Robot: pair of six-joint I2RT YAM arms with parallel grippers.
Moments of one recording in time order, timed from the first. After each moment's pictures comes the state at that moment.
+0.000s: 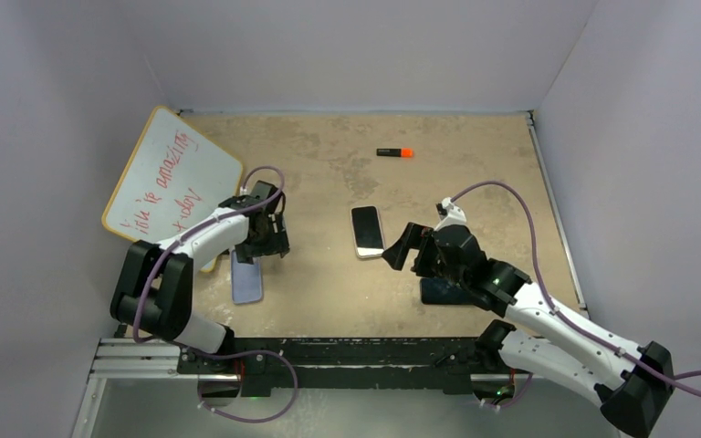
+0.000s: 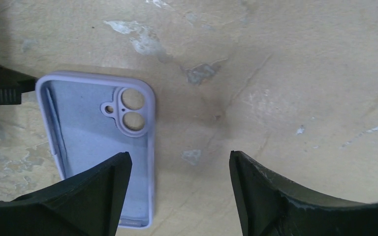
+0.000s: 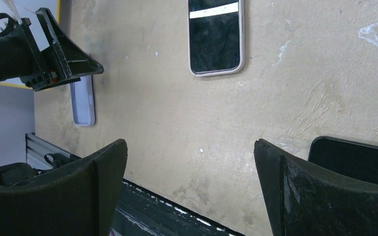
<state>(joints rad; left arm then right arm) -0.35 1.49 0.86 -0.69 -0.18 -0.59 0.78 0.82 0.60 -0.39 0.13 0.86</state>
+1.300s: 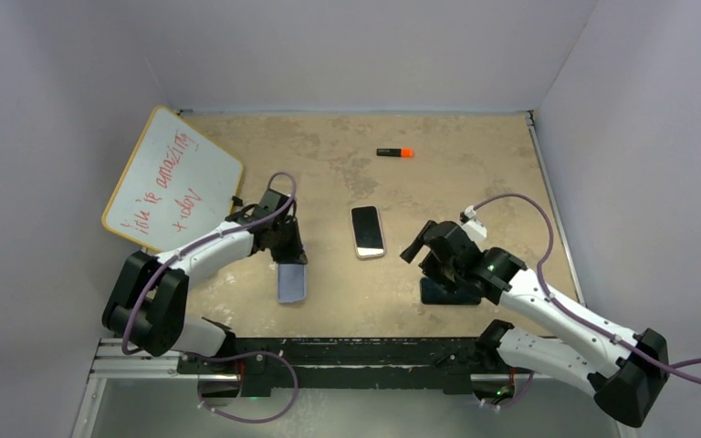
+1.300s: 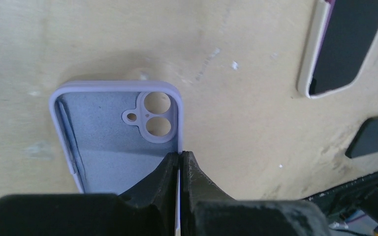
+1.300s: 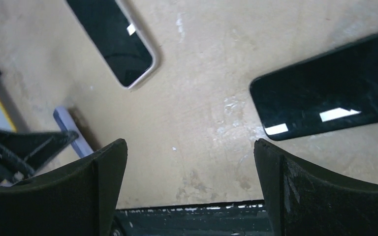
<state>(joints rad) -0.44 1.42 0.78 -0.48 0.15 -0.65 0.78 0.91 0.71 -0.73 0.29 1.24</state>
